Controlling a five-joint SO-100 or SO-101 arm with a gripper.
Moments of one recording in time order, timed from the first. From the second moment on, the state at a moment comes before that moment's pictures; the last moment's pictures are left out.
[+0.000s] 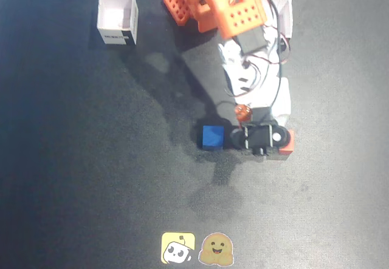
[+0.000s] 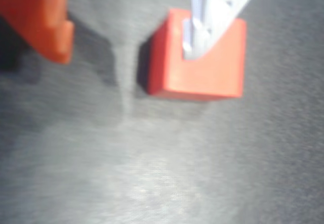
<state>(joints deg) -28.6 109.1 135.7 33.2 117.6</state>
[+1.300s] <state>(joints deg) -35.0 89.5 124.4 30.1 125.6</state>
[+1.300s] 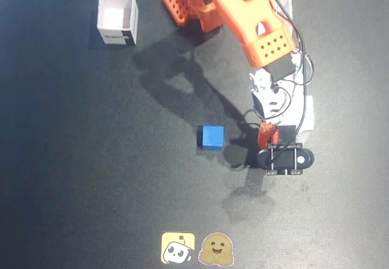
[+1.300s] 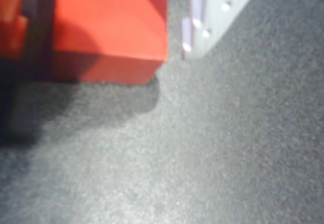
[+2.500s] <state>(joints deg) -20.4 112.5 126.3 53.7 114.8</state>
